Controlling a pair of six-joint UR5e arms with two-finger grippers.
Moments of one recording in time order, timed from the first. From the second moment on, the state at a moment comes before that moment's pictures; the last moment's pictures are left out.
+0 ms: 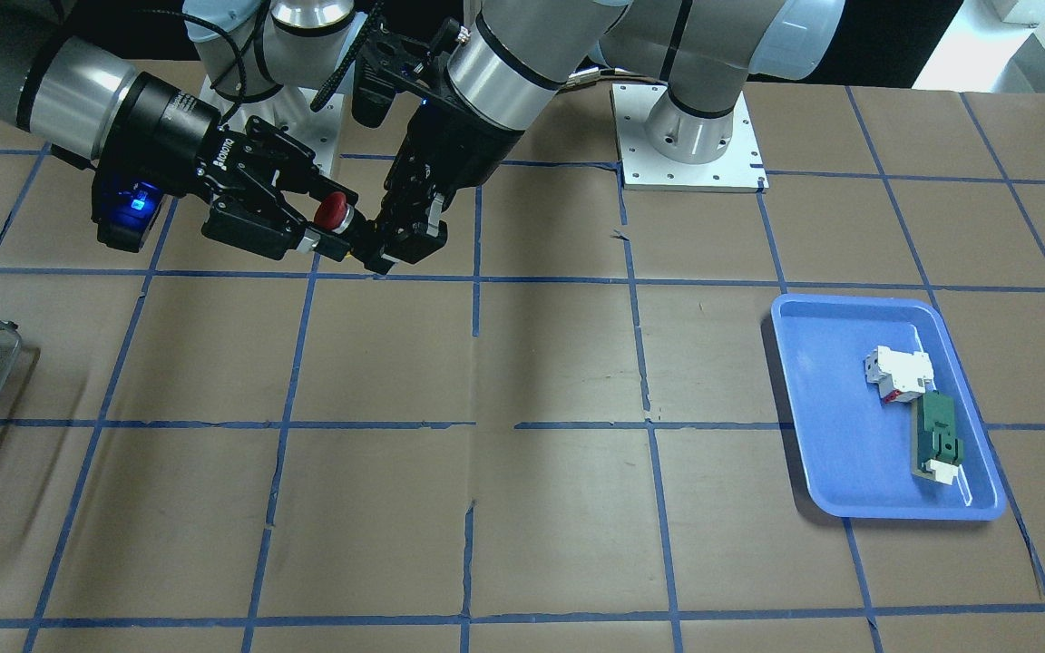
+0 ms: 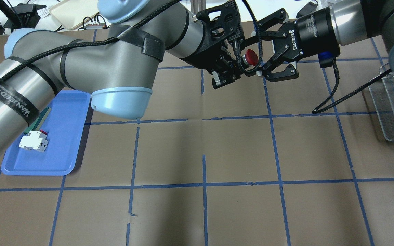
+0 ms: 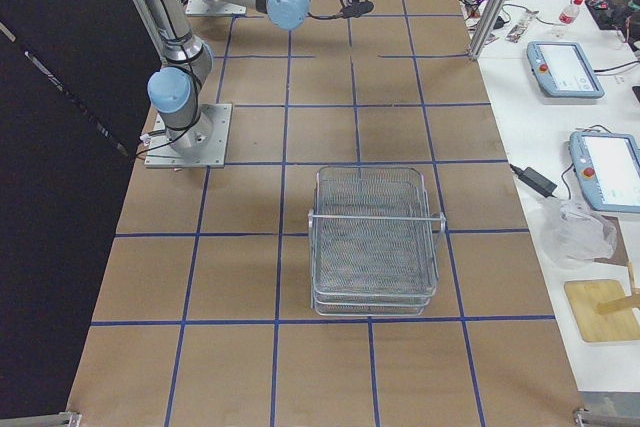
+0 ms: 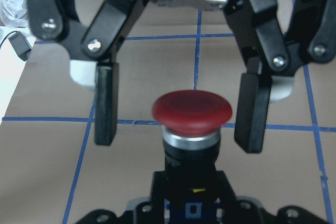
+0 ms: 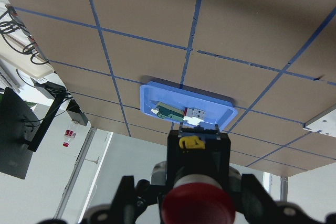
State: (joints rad) left arm -1.92 -1.73 -1.62 -0.95 1.11 1.06; right arm 1.39 -1.60 1.76 -1.62 -0.59 1.13
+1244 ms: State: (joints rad) left arm -1.92 -1.73 -1.62 -0.94 1.12 1.07; right arm 1.38 -1.61 1.76 -1.61 -0.59 1.15
